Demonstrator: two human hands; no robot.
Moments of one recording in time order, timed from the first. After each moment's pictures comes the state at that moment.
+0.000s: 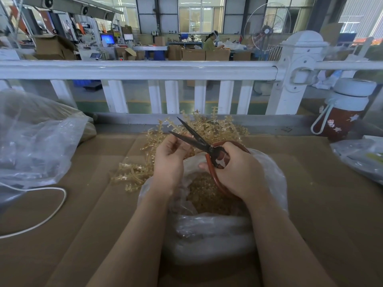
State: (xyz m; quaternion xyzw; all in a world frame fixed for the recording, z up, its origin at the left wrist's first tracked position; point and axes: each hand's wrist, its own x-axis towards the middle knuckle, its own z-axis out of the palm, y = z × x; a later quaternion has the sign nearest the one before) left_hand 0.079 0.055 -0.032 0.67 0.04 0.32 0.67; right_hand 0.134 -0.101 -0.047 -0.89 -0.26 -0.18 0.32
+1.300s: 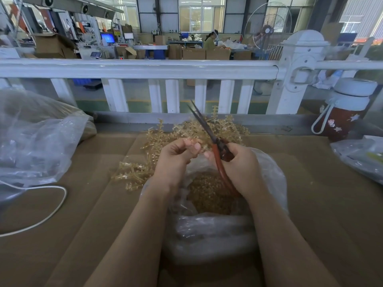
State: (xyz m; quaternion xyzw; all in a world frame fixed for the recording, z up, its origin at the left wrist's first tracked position) left_hand 0.076 0.054 -0.033 0.64 0.02 0.22 0.73; right_hand 0.138 -0.098 -0.049 -0.84 -0.21 -0.11 0.49
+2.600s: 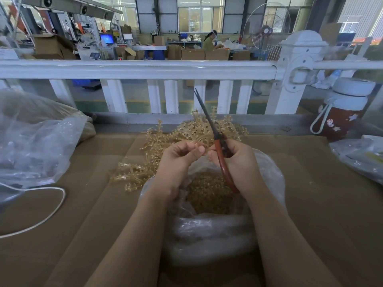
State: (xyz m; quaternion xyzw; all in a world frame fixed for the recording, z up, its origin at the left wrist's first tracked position) left_hand 0.072 0.047 -0.030 0.66 0.00 0.20 0.72; right_hand 0.133 -0.093 -0.038 -0.74 -0.22 -0.05 0.63
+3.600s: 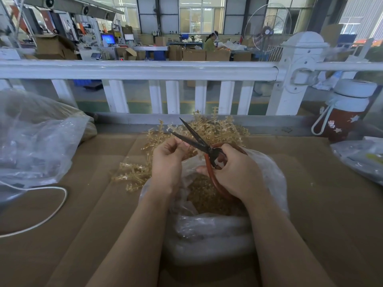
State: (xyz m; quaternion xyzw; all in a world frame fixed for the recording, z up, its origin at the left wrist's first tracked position) left_hand 0.079 0.061 -0.038 0.64 0.07 0.30 0.71; right_hand 0.136 -0.098 -0.049 -0.90 -0.26 -0.15 0.32
